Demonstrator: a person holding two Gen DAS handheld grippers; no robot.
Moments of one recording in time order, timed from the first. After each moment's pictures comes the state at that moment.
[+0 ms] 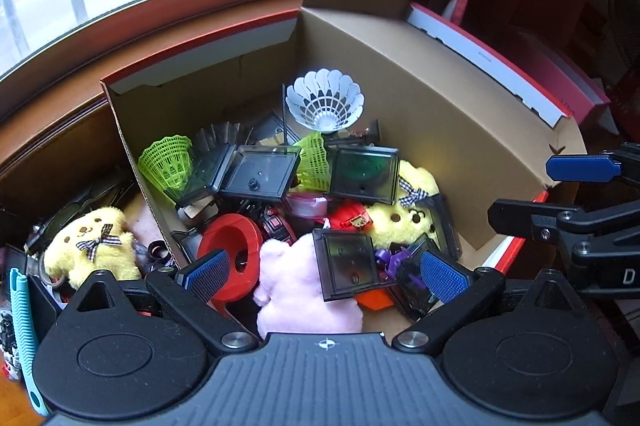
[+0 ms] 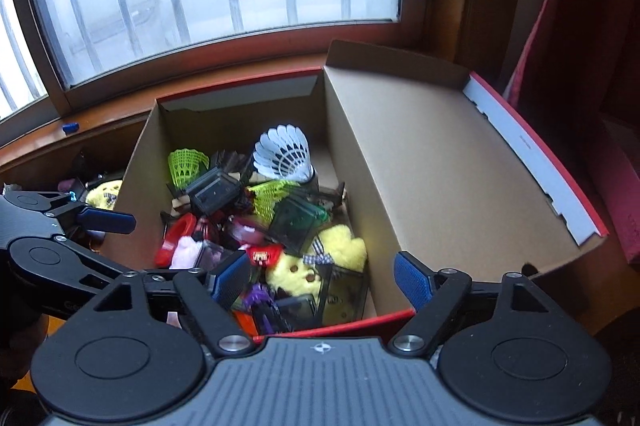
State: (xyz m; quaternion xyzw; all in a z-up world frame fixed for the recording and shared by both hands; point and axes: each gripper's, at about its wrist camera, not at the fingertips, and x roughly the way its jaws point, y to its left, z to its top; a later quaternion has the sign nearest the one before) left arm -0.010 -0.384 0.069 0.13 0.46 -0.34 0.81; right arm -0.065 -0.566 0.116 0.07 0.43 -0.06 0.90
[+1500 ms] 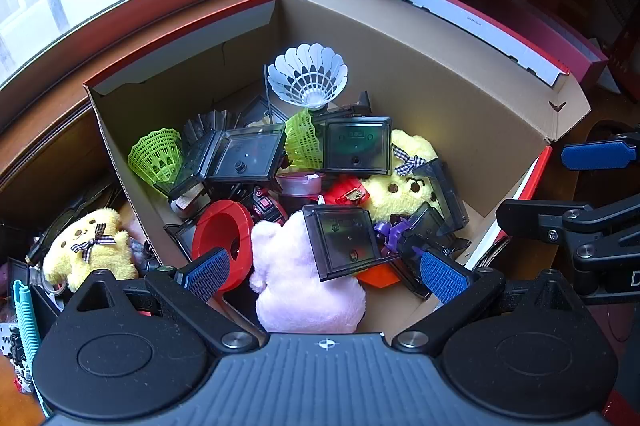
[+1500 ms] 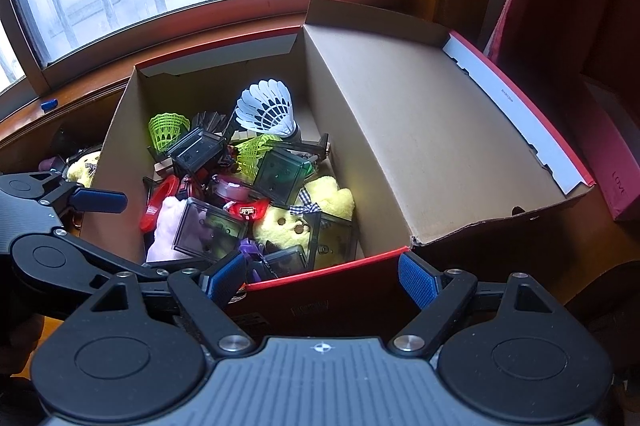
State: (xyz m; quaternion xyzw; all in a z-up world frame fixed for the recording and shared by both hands) left arm -0.021 -0.396 0.058 0.17 0.46 -0.34 0.81; right arm -0.074 -0.560 0.101 0.07 0.46 -0.09 0.88
